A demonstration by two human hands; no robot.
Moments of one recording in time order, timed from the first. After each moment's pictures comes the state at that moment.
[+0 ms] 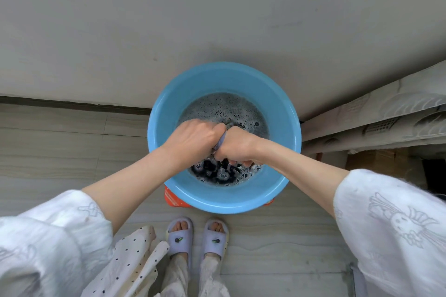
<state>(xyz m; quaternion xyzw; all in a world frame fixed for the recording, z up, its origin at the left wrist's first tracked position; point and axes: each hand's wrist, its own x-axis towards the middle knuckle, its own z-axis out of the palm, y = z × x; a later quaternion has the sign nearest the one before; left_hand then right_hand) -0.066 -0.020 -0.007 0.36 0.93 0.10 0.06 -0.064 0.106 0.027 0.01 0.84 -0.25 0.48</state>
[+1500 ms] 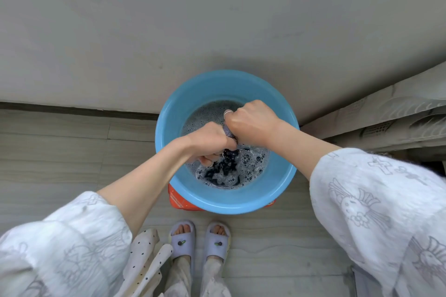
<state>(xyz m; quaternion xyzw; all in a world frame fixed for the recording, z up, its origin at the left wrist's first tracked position) -0.072 -0.004 0.023 -0.04 0.73 0.49 0.48 -0.092 0.120 0.056 -0.36 0.90 0.17 0.18</state>
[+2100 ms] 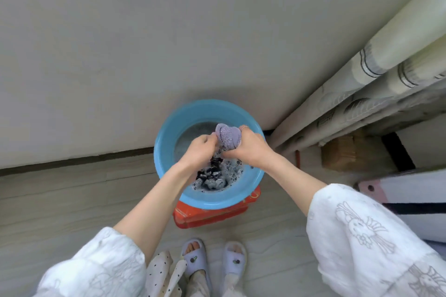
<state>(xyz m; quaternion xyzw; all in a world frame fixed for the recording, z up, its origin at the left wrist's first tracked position) -0.038 0.006 0.112 -0.09 0.74 0.56 0.36 -0.022 0.141 0.109 0.13 0.92 -0.29 0.22</state>
